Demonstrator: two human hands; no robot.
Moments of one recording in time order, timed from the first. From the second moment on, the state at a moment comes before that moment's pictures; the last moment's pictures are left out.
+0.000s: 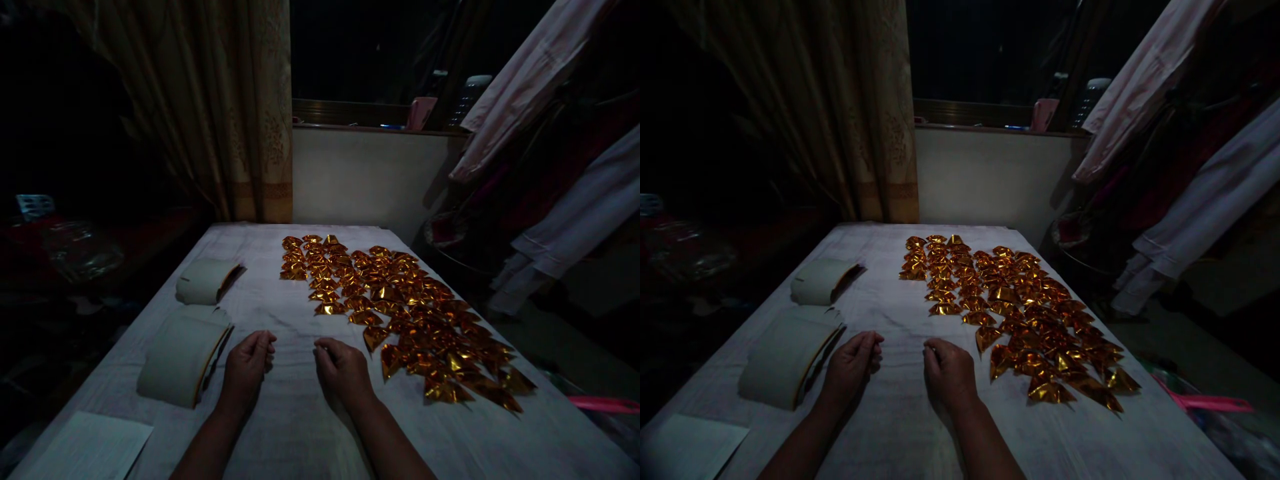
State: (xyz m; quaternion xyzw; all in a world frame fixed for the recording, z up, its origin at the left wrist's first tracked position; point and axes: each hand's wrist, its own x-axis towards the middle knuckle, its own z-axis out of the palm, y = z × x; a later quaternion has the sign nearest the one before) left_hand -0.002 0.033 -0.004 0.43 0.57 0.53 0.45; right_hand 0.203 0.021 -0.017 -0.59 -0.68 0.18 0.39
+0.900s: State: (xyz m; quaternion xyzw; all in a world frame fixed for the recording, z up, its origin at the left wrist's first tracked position) left_hand 0.001 0.032 0.000 0.44 0.56 0.53 0.45; right_hand 0.202 0.020 -0.014 -0.60 -0.70 0.15 0.36
